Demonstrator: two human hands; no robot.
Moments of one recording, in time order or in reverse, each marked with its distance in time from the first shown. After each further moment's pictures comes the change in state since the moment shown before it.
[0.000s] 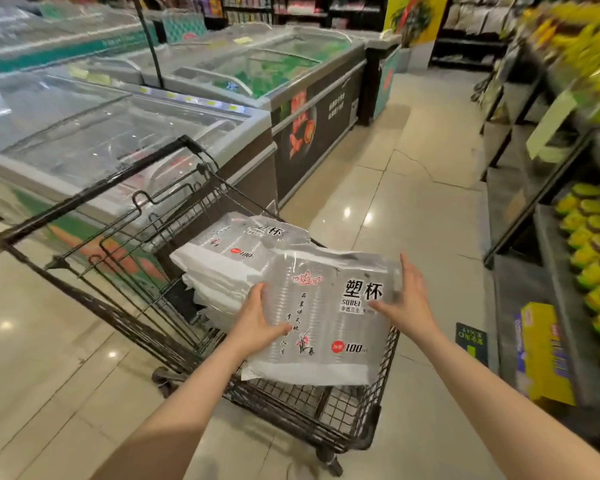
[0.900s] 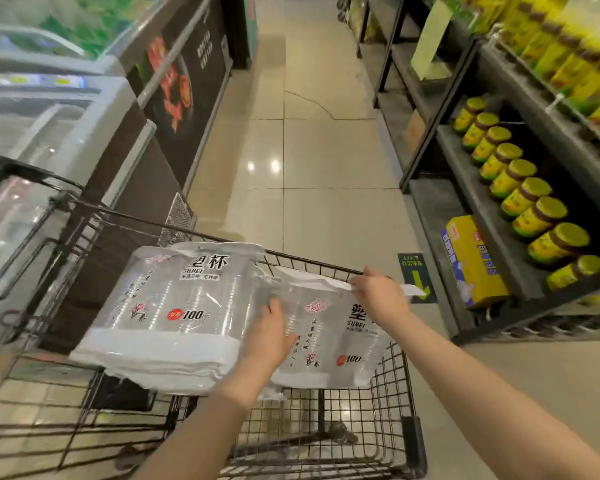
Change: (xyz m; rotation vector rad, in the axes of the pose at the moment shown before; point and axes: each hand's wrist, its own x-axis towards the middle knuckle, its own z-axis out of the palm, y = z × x) left_hand 0.165 -0.016 0.047 0.679 -0.308 0.274; right_hand 0.080 0.009 0.070 -0.629 -0.036 0.237
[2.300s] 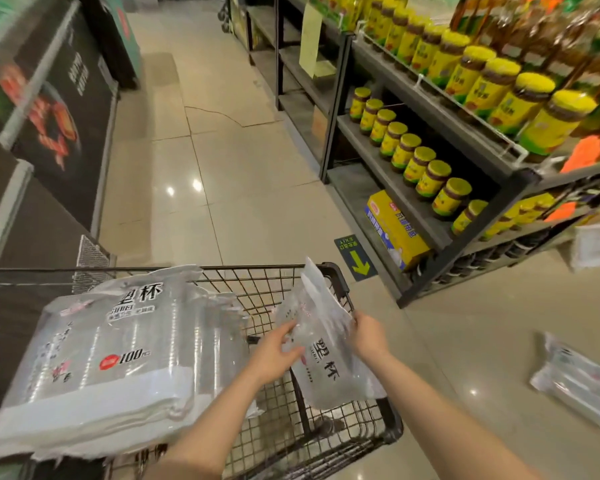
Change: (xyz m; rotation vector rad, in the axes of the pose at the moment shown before) left_hand -0.002 0.050 0.046 -0.485 -0.448 0.299; right_hand -0.103 0.032 0.051 0.459 -0.011 0.721
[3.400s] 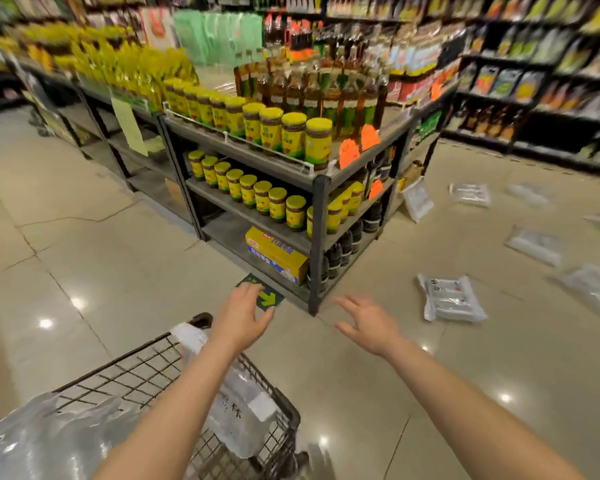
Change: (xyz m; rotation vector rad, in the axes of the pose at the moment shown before) left_hand 0.027 0.208 0.072 0.791 0.141 0.667; right_hand -0.098 0.181 -0.169 -0.181 0.278 -0.140
